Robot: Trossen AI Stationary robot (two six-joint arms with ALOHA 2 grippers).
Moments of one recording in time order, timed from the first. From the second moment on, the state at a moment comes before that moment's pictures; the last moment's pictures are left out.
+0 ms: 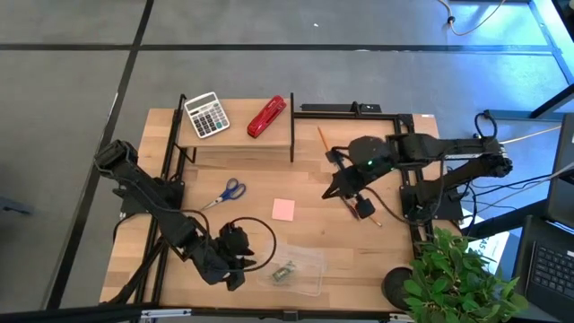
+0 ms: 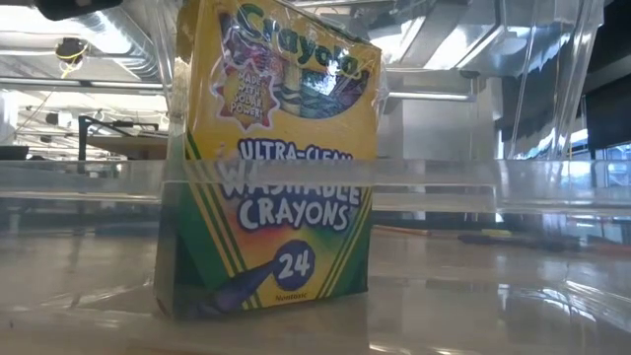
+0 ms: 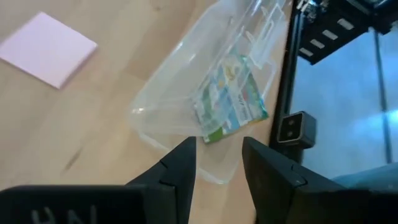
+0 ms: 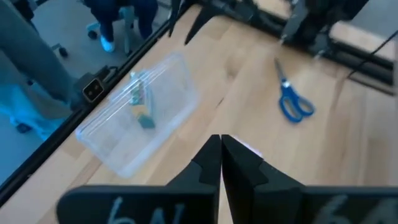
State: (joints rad) left arm -0.74 1.52 1.12 -0.47 -0.48 -1.05; right arm 0.11 1.35 1.44 -0.79 -0.24 -0.31
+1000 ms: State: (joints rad) left arm -0.73 1.52 1.12 -0.59 -0.38 -0.67; right arm 0.37 1.65 1.44 -0.56 -0.55 -0.21
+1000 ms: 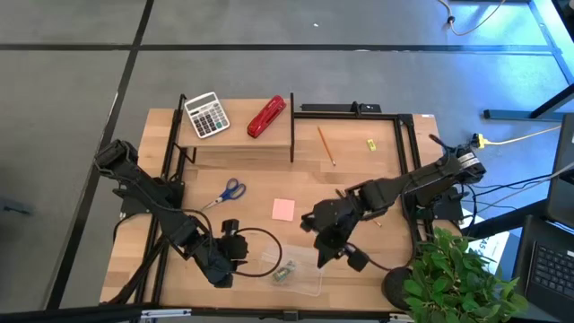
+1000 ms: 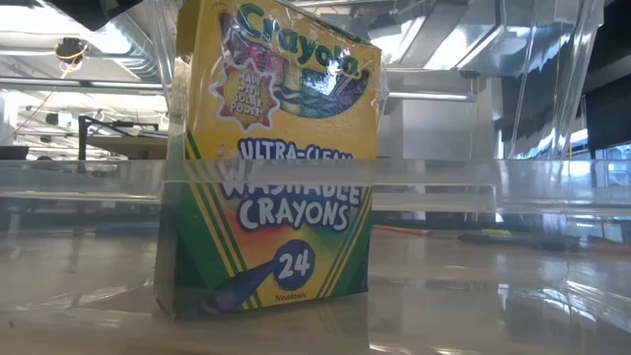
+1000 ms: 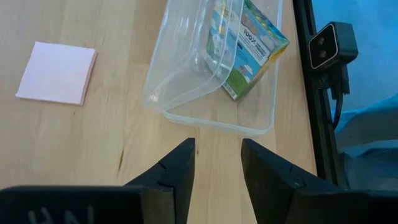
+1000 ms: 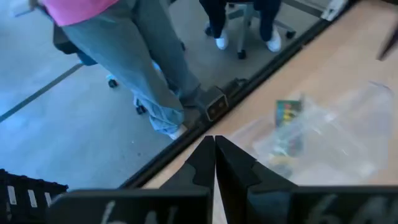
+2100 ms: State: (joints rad) left arm -0.73 1.52 1.12 -0.58 -0.36 -0.73; right arm 0.57 1.78 1.44 -0.46 -0.20 -0.06
